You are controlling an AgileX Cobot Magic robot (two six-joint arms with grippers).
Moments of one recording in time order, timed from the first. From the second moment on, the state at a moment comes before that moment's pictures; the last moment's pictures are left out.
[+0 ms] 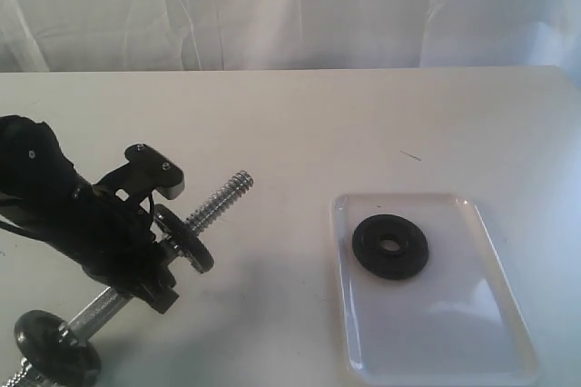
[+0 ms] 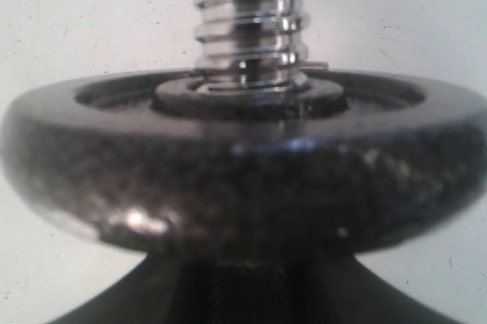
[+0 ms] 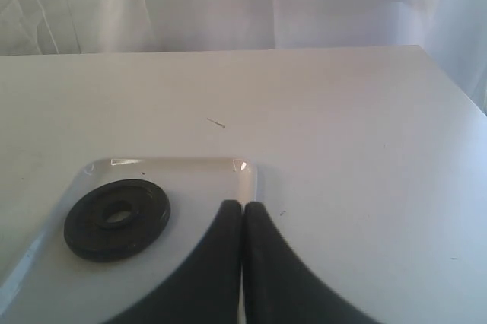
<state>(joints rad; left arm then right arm) -0.51 1.59 -0.80 -0.41 0.50 0.64 0.10 0.00 0.00 0.01 0.28 0.09</state>
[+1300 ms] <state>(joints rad) -0.57 1.59 -0.80 -0.42 0.52 0.65 0.23 0.78 -0.63 0.09 0.17 -0.11</state>
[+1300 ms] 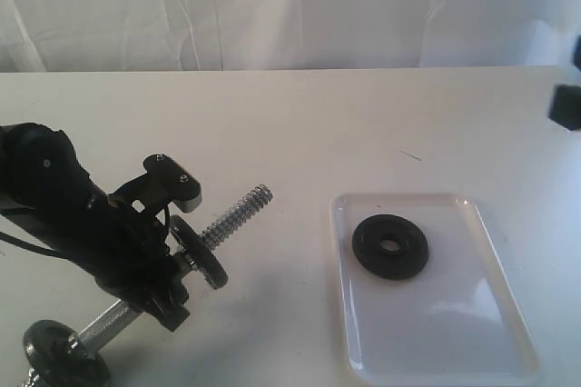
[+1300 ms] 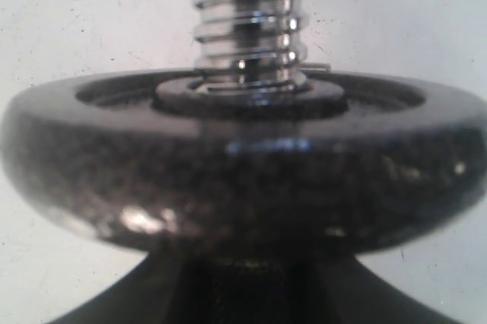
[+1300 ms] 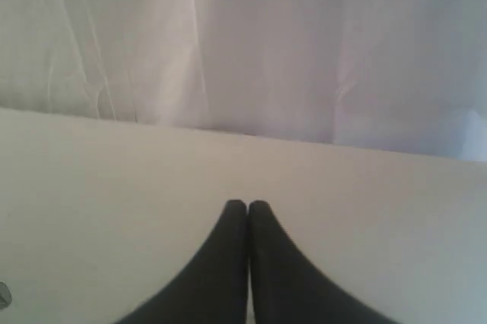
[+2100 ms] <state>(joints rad) -0.57 1.59 -0.80 -0.50 0.51 0.65 0.38 1.45 -1.07 0.17 0.64 -0.26</state>
